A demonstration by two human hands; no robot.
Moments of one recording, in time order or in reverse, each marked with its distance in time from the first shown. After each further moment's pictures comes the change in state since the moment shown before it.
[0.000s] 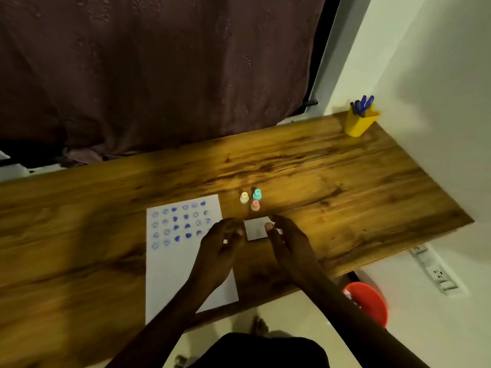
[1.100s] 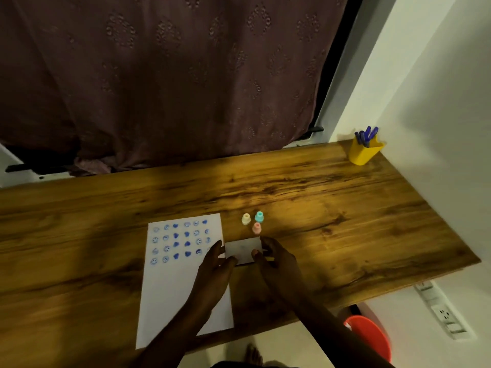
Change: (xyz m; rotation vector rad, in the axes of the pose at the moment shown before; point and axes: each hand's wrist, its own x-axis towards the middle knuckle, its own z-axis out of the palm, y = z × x) left_hand 0.006 -0.004 0.006 -0.276 -0.032 -0.355; right_hand 0.028 0.004 0.023 -0.022 -0.115 0.104
